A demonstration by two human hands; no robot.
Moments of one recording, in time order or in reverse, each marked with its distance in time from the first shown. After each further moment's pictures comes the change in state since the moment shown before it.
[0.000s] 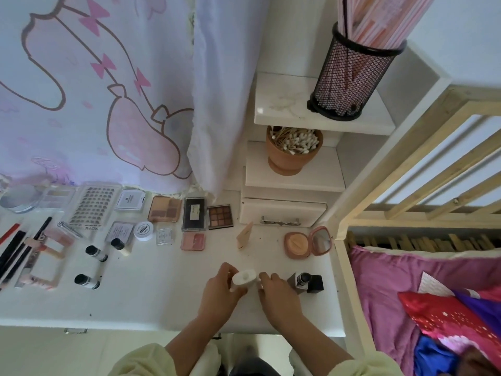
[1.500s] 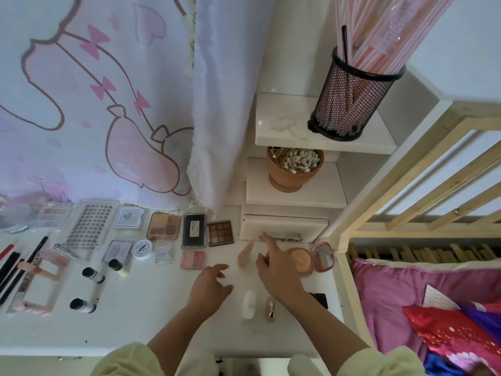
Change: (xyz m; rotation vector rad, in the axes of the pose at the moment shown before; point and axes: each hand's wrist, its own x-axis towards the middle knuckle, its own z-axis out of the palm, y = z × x) left_hand 0.050 0.004 -0.036 0.186 -0.075 -0.047; right_hand 0.036 -0.020 -0.083 0.571 0.232 -0.033
